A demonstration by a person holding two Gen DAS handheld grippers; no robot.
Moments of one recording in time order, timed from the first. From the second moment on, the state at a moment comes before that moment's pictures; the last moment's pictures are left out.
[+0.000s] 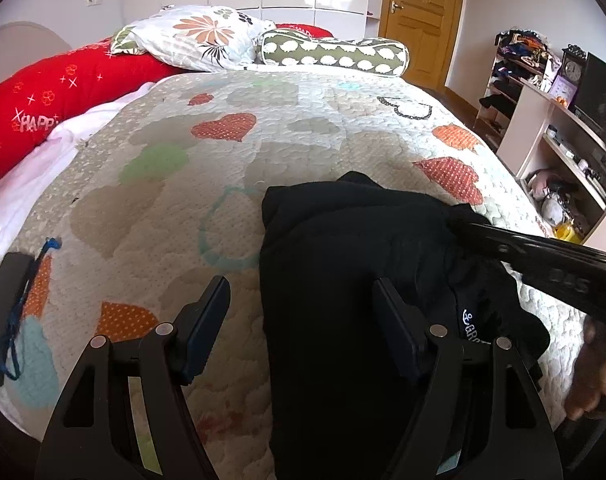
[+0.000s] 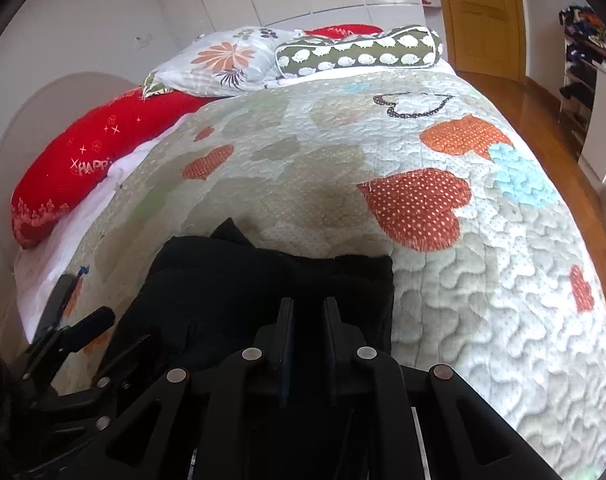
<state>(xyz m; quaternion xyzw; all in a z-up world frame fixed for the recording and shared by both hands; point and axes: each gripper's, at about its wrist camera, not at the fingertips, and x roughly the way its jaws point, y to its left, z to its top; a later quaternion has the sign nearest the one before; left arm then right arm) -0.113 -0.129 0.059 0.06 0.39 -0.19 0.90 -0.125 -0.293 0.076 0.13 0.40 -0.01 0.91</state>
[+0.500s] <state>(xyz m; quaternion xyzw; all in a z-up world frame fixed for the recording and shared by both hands) -0.143 -0.116 0.053 0.04 0.40 -0.18 0.90 -0.193 -0.277 0.054 0.09 0.41 -0.01 0.91</state>
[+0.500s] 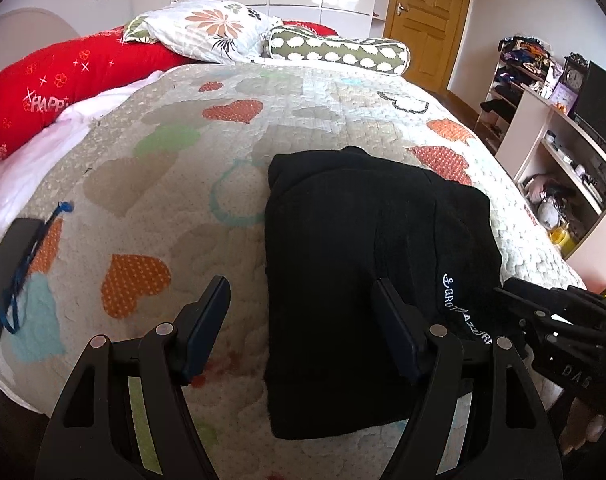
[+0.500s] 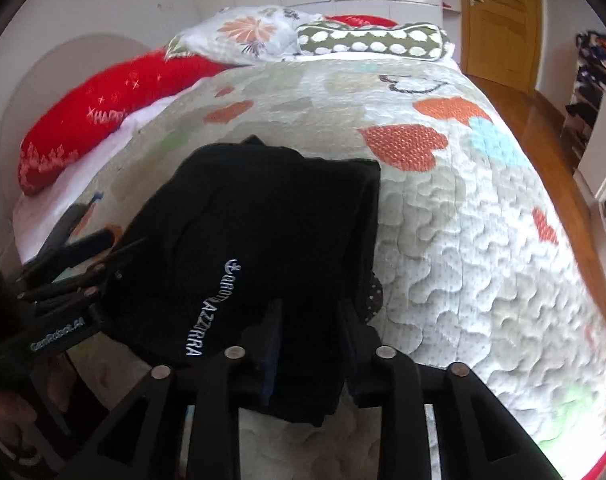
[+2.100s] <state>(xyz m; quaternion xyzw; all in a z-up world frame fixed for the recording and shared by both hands) -0.102 -0.079 0.042 -0.07 0.48 -0.29 0.82 -0.161 -0.317 0.044 0.21 0.40 0.01 0.89</state>
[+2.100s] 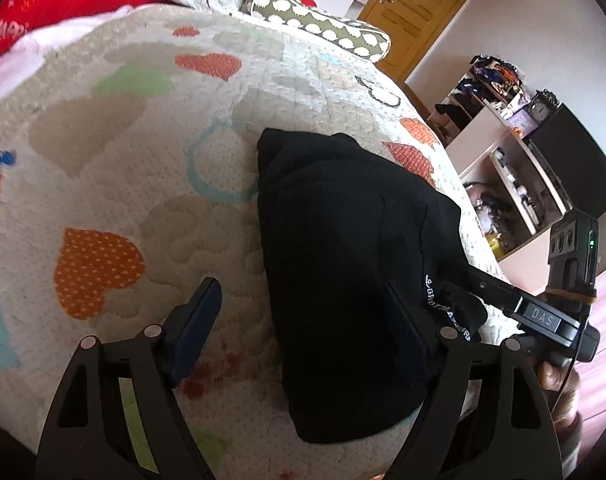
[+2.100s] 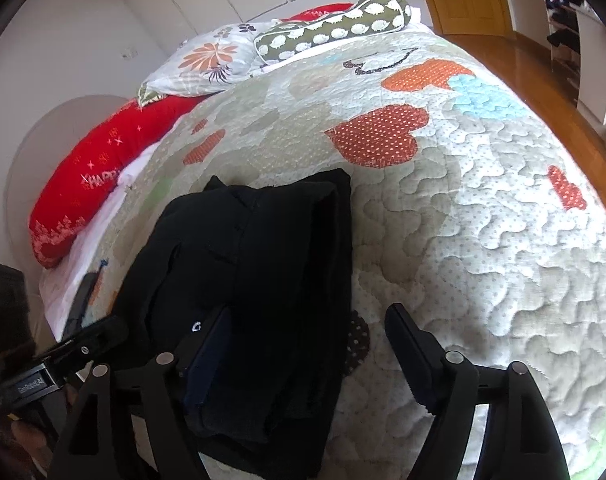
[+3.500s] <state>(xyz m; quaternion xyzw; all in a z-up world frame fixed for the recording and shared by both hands) -0.081 -0.100 0.080 -0.02 0.42 -0.31 0.85 -0.131 -0.284 0.089 0.19 0.32 0.08 0.93</state>
